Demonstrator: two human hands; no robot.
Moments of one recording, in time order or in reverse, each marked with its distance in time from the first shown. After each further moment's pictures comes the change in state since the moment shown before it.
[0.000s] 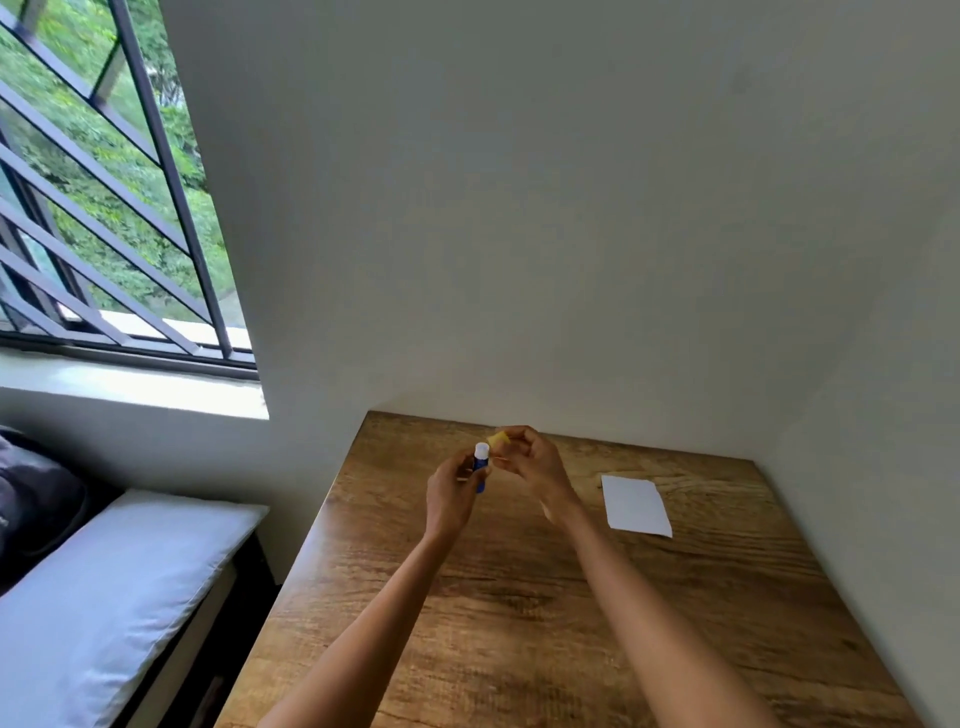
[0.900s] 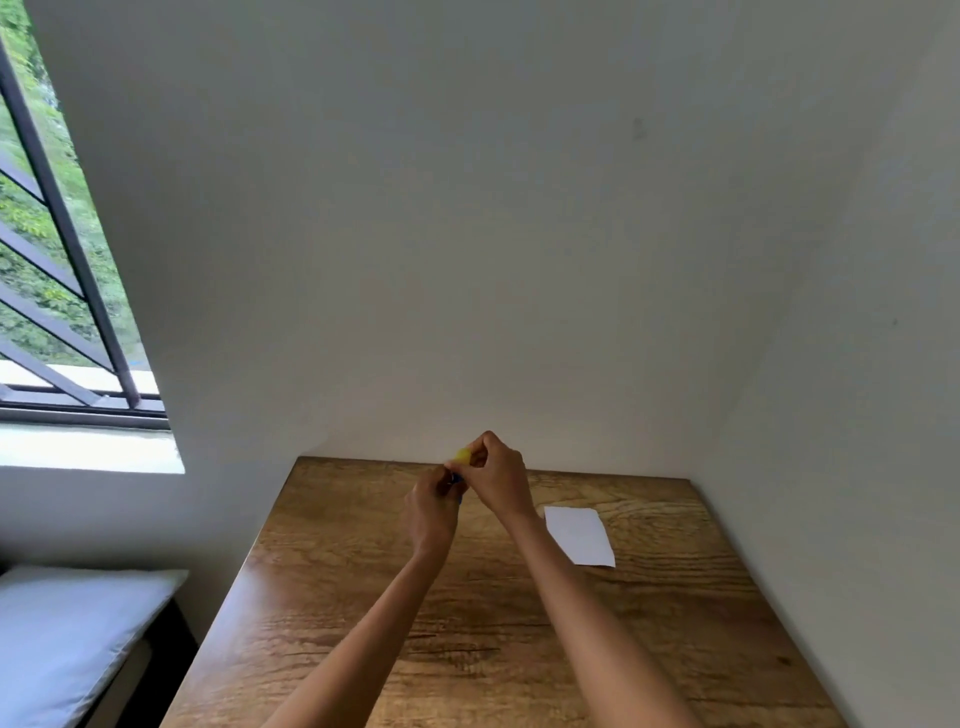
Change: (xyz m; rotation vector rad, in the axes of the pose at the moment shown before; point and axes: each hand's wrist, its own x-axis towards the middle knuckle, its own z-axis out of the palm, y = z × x) left_hand 0.032 0.026 0.065 0.036 0.100 0.001; right_hand 0.024 -0.030 -0.029 -0.651 0.254 -0.173
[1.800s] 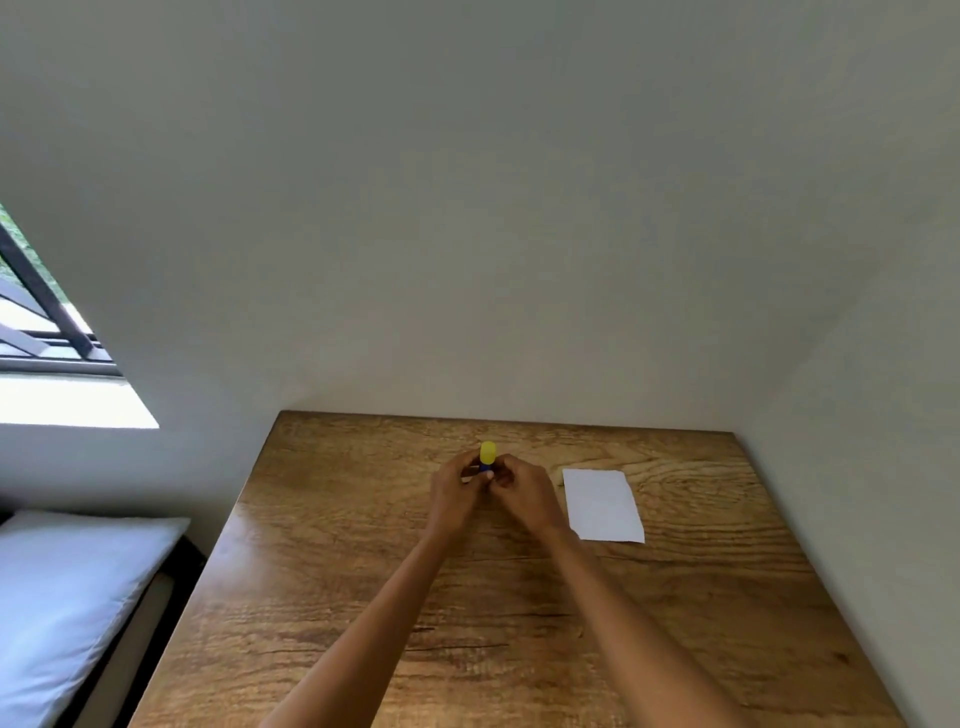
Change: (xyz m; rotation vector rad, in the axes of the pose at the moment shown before) left_hand 0.032 -0.060 0.053 0.045 -0.322 -0.063; right_hand 0.008 0.116 0.028 -0.085 -0.245 0.136
